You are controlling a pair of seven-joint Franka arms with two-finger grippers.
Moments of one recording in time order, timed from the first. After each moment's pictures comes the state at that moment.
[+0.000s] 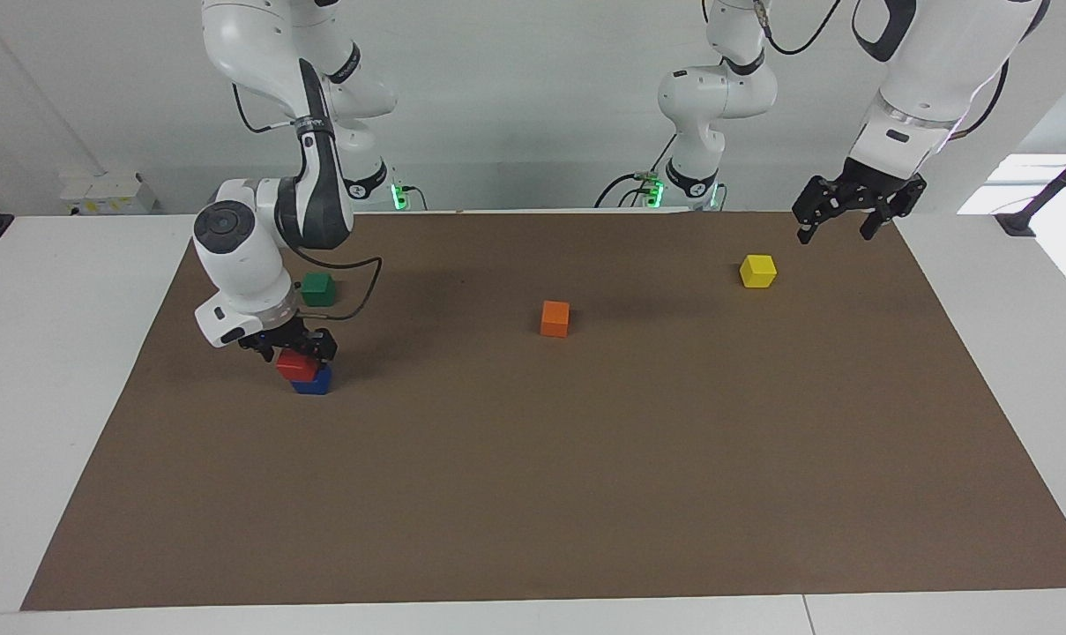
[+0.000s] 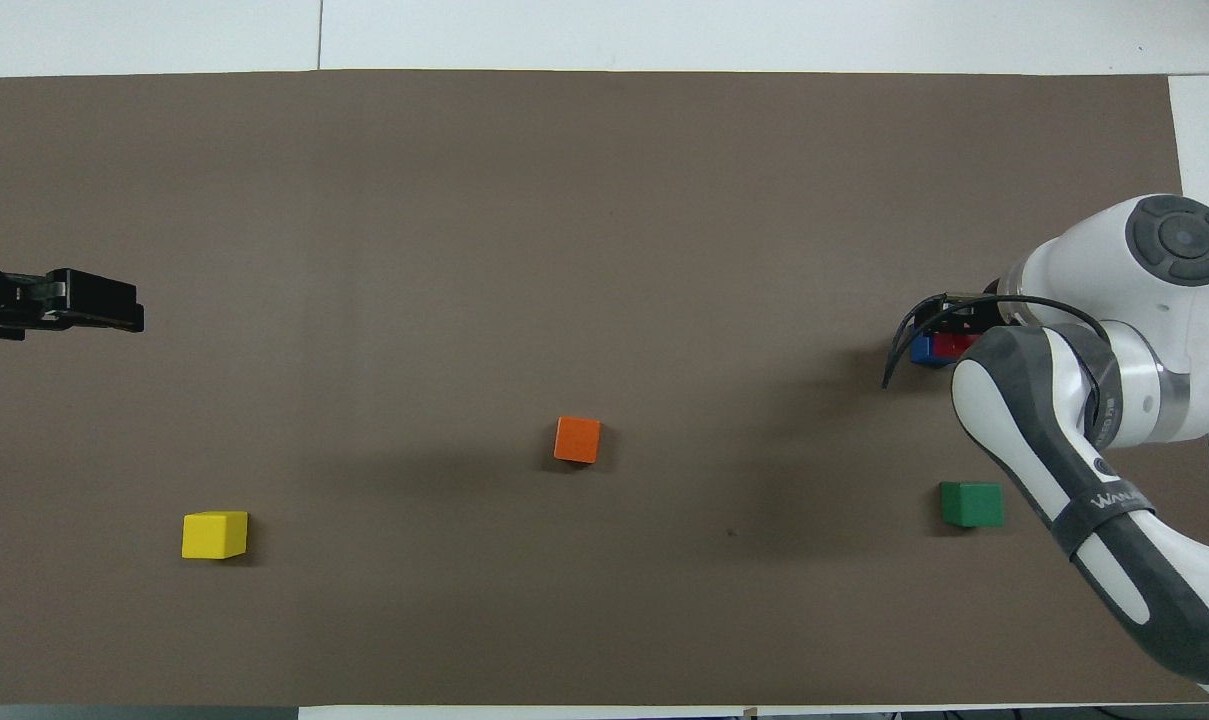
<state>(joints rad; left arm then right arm) -0.01 -0.07 -0.07 -1.65 0.00 1.62 -0.07 0.05 0.17 -0.05 -2.05 -0.10 2.19 0.21</state>
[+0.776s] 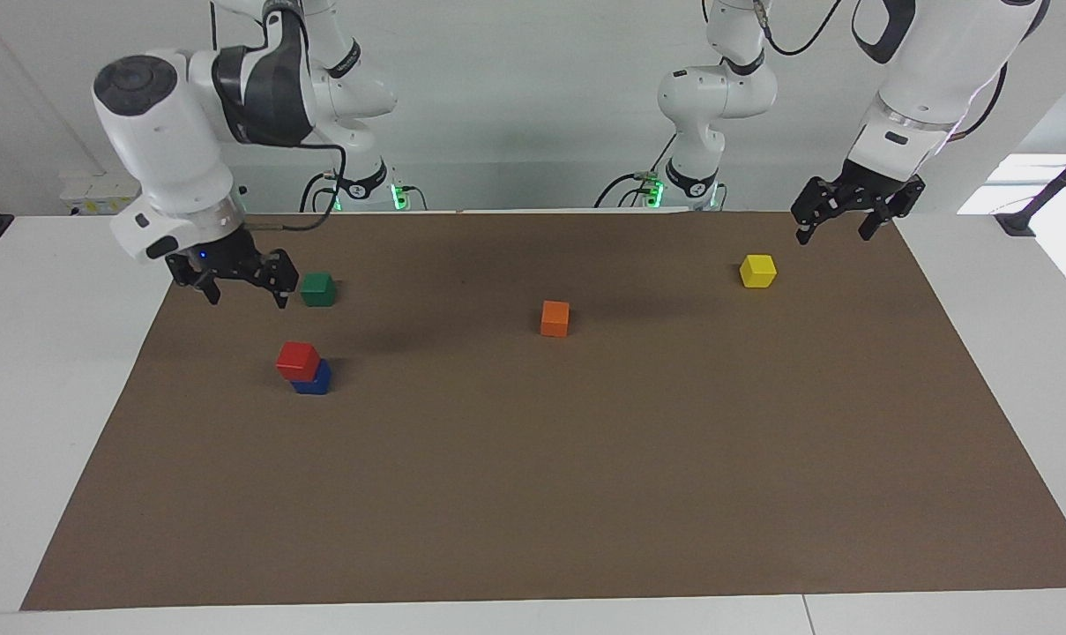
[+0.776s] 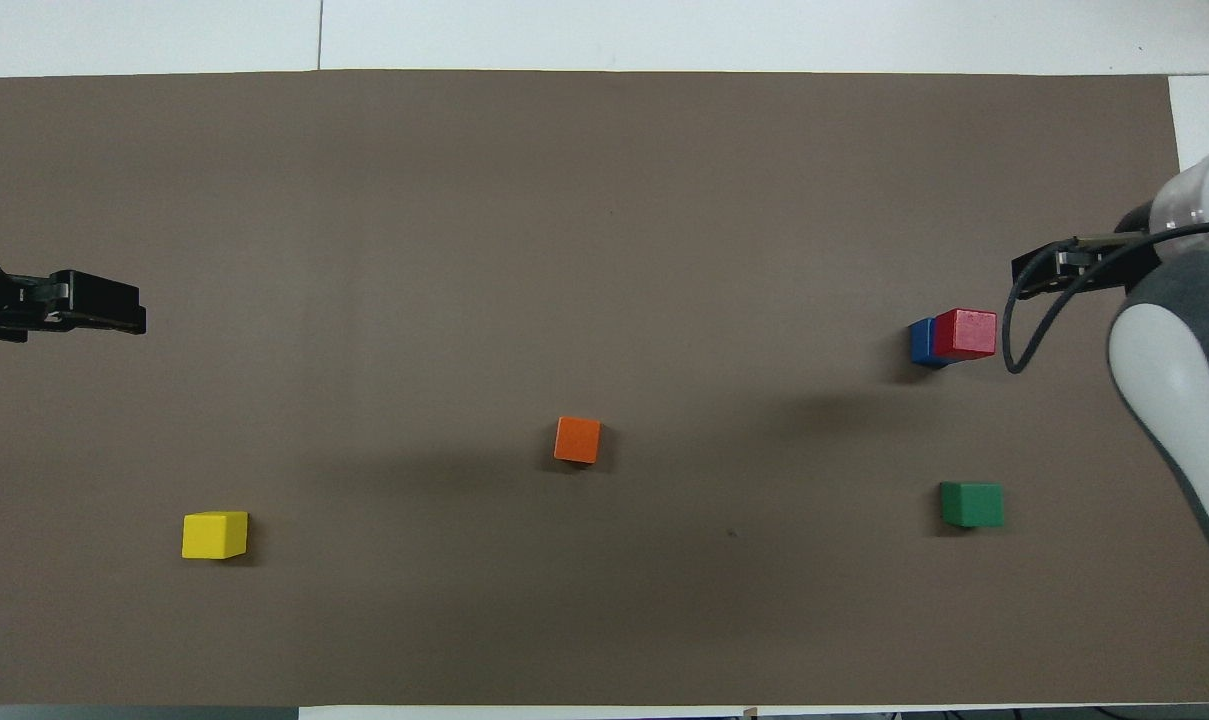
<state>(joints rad) -0.01 -0.06 -0.07 -1.65 0.00 1.60 -0.07 0.06 0.03 -0.05 -1.67 -0.09 1.68 0.06</state>
